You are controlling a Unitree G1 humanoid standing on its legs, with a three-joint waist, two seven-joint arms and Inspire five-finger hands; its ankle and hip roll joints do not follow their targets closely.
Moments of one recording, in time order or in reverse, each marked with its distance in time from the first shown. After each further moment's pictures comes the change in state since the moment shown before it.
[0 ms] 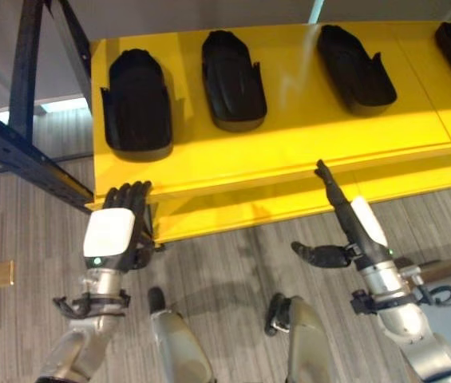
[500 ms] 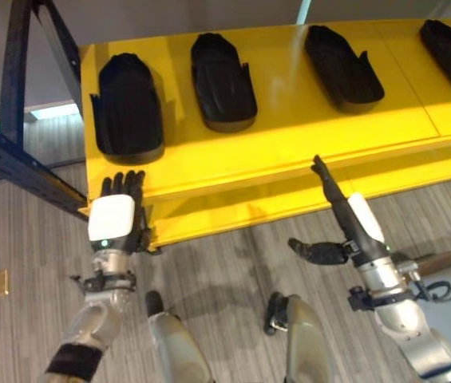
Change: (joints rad) left arm -0.202 -0.042 -0.031 0.185 -0.001 0.087 0.020; right arm -0.026 -0.001 0.012 0.000 0.001 0.001 0.000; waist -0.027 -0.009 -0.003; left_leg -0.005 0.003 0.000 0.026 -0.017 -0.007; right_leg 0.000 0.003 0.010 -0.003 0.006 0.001
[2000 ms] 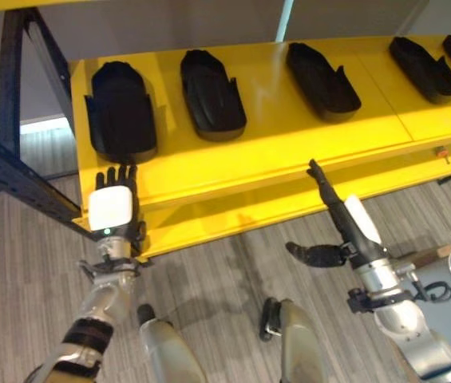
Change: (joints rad) left arm -0.151 -0.021 -0.057 0.183 -0.011 0.087 0.023; right arm 0.004 -0.005 0.011 0.000 0.021 0.000 0.021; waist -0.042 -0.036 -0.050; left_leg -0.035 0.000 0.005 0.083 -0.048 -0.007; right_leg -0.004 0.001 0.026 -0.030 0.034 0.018
